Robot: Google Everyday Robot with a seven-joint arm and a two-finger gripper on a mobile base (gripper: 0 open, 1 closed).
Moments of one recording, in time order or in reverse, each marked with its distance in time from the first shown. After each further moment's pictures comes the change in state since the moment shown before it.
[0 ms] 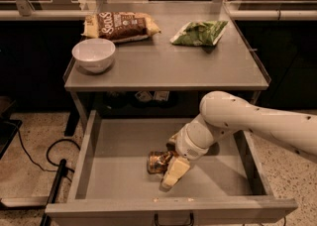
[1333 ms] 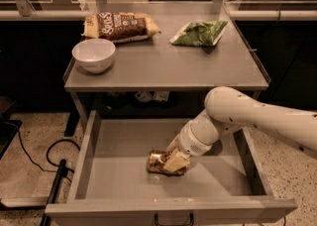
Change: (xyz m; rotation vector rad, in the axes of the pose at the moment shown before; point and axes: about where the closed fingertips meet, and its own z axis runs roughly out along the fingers) arm -0.001 -0.002 -0.012 -0.016 -0.023 0.024
